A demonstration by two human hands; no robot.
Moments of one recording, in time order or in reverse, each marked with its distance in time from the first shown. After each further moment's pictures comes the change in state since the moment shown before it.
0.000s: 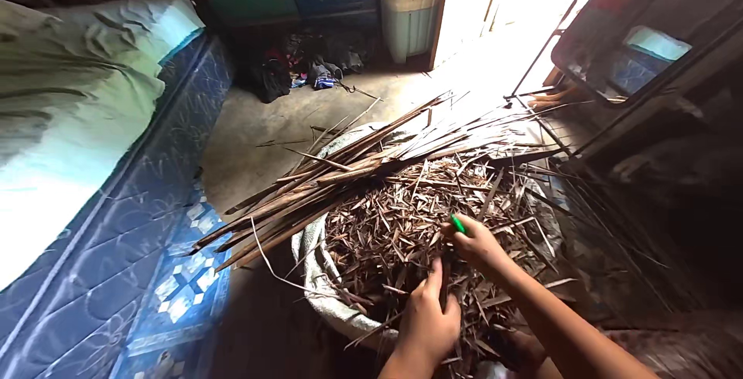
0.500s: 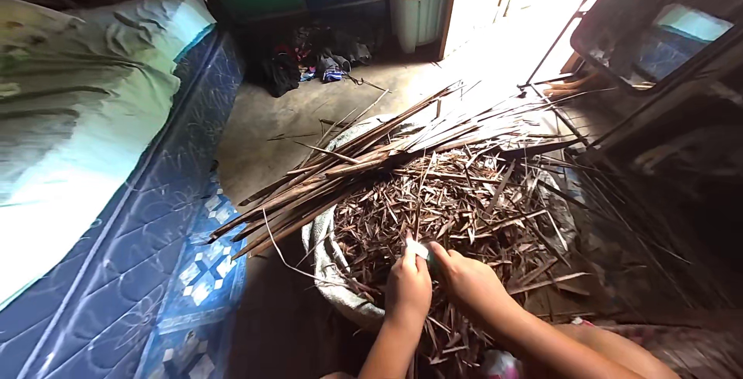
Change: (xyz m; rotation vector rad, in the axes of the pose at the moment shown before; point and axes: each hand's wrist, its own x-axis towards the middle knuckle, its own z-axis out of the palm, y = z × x) left_hand 0.025 -0.009 -0.016 0.141 0.220 -0.257; right_hand -0.048 -0.010 0.054 -0.709 -0.175 -0.074
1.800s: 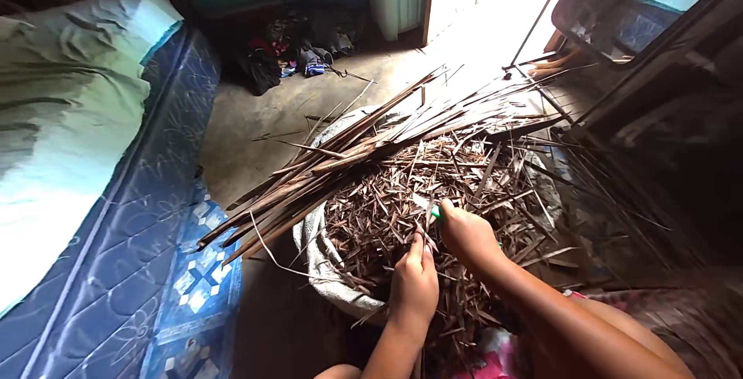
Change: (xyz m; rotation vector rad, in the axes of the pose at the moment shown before) left_hand -0.017 -0.001 0.013 -0.129 0.053 0.212; right_hand 0.034 0.012 -0.027 0.040 0.097 0.285
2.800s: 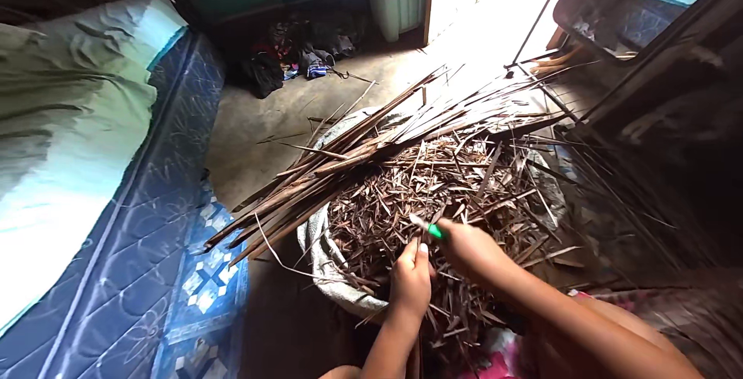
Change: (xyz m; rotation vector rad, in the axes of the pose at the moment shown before) left_hand 0.008 -0.005 -0.007 -0.275 -0.106 -0.167; right_hand -0.016 0.008 -0.012 0.140 -0.273 -0.113
